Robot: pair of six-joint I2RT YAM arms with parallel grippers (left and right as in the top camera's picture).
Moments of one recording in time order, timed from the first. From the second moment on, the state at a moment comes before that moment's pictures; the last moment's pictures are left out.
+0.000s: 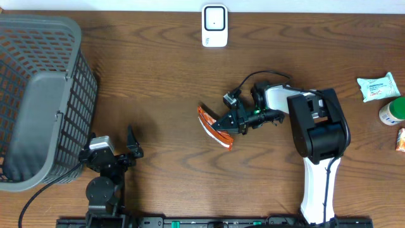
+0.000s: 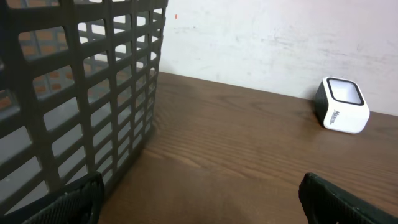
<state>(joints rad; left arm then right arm) -0.05 0.02 0.02 -0.11 -0.19 -0.15 0.26 2.26 1.25 -0.88 -1.52 -0.19</state>
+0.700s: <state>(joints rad) -0.05 0.02 0.02 -0.11 -0.19 -0.15 0.30 1.97 1.32 -0.81 -1.26 -0.05</state>
